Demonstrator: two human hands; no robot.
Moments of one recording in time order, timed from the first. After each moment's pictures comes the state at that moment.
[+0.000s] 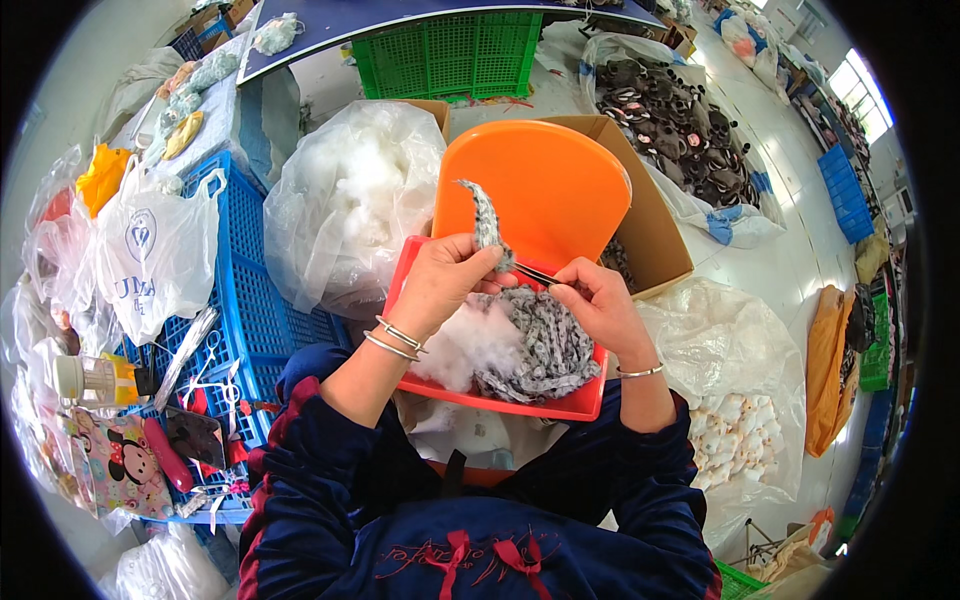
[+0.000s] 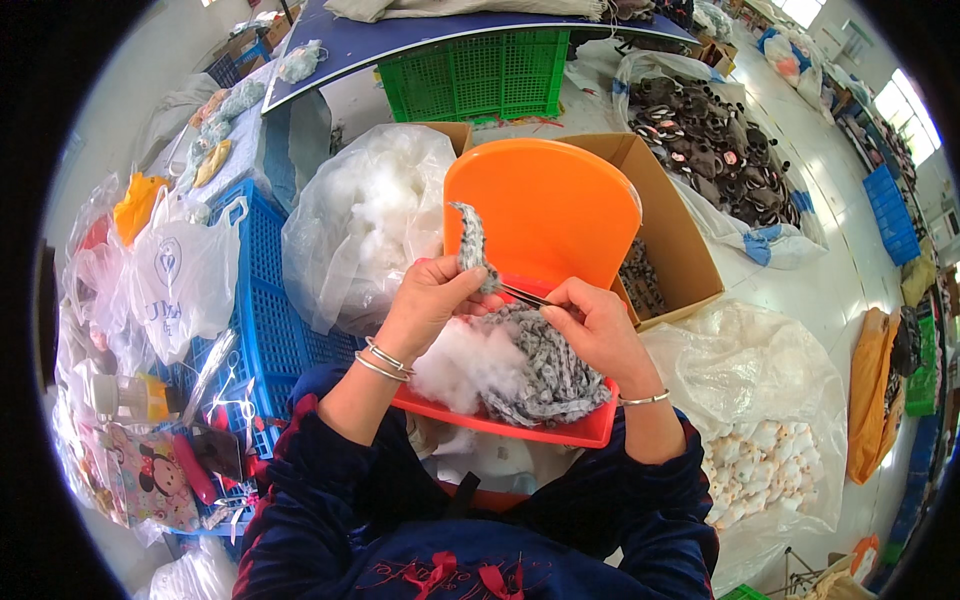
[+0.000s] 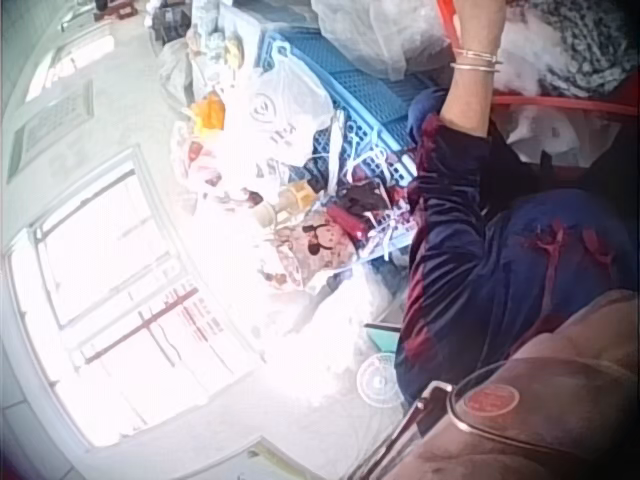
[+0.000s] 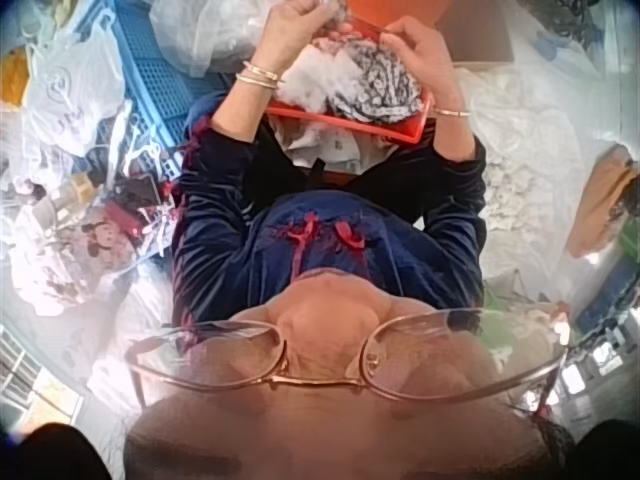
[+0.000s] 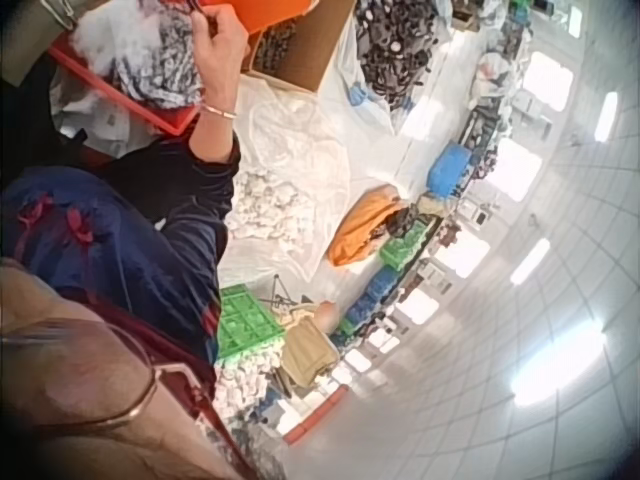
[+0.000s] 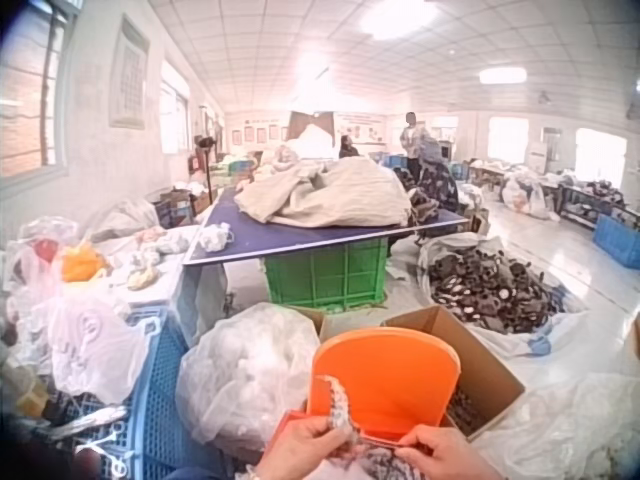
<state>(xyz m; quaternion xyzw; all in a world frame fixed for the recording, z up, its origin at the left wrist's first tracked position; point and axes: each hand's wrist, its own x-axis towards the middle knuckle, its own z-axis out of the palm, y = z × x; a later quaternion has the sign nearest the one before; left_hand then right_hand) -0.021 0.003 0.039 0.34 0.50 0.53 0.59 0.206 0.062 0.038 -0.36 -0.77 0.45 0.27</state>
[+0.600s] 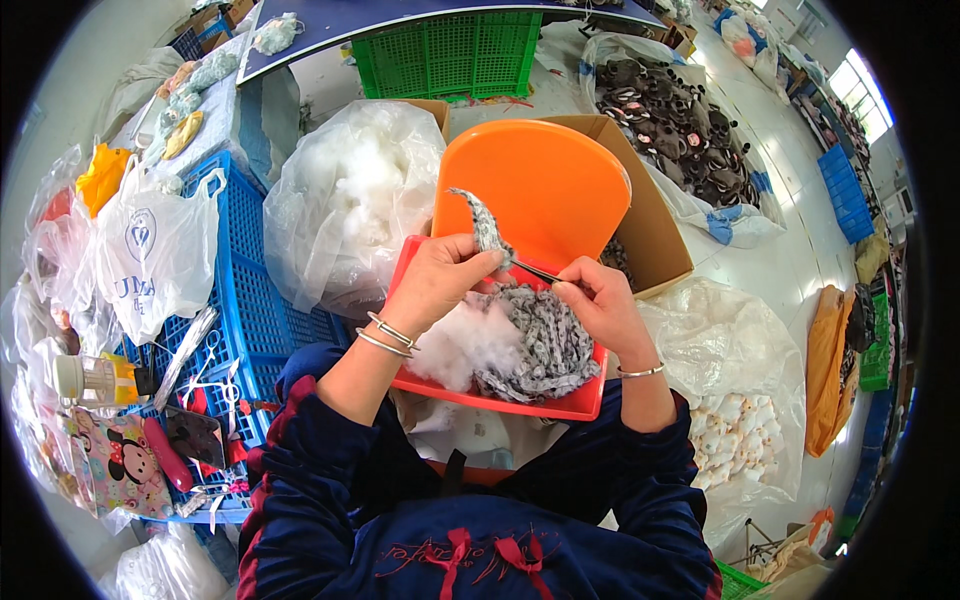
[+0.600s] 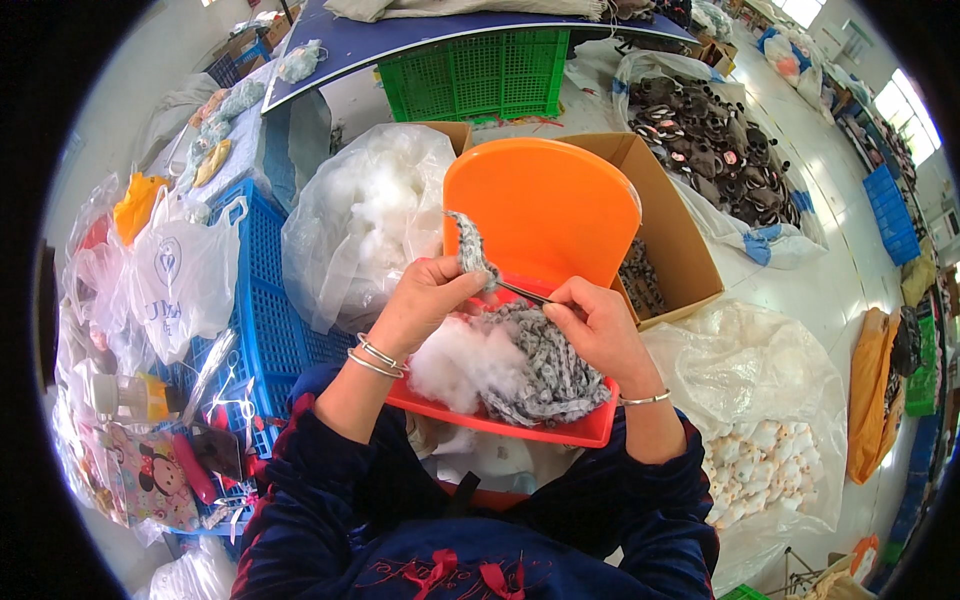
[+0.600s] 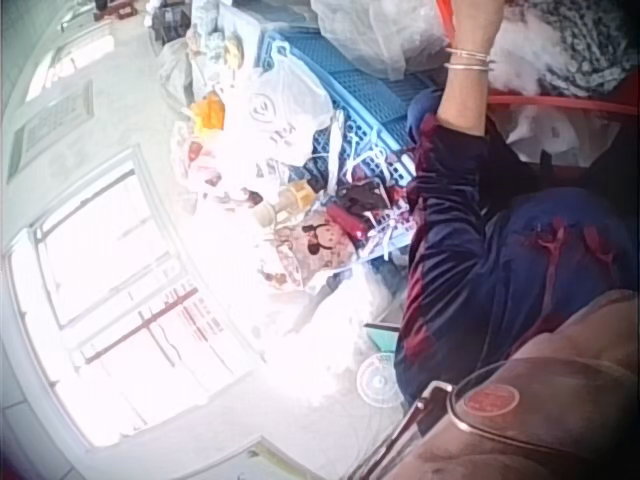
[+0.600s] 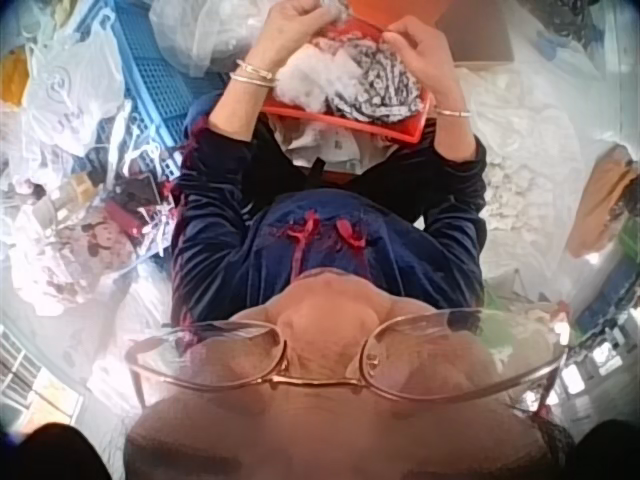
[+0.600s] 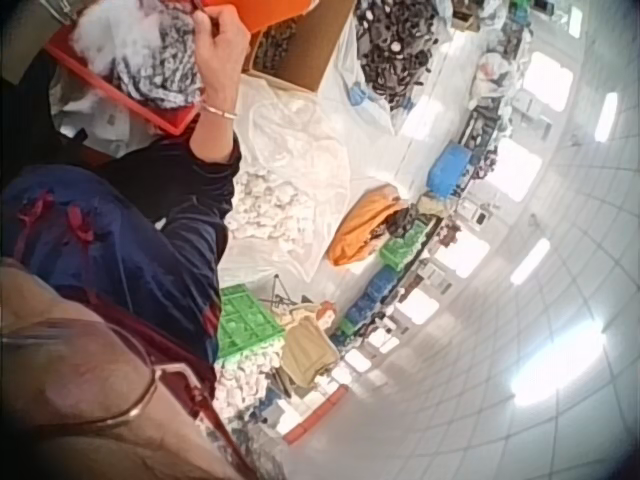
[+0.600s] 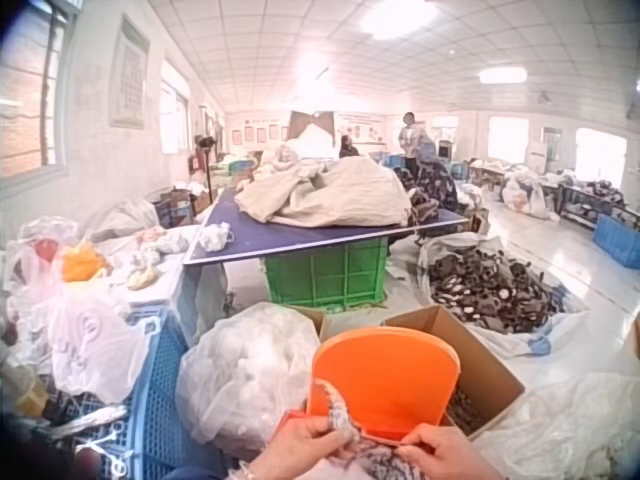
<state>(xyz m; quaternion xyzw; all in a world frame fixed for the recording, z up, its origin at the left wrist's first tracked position) -0.027 0.004 0.040 0.40 0.52 0.49 0.58 0.208 0.064 0.033 -0.35 -0.77 0.44 0.29</state>
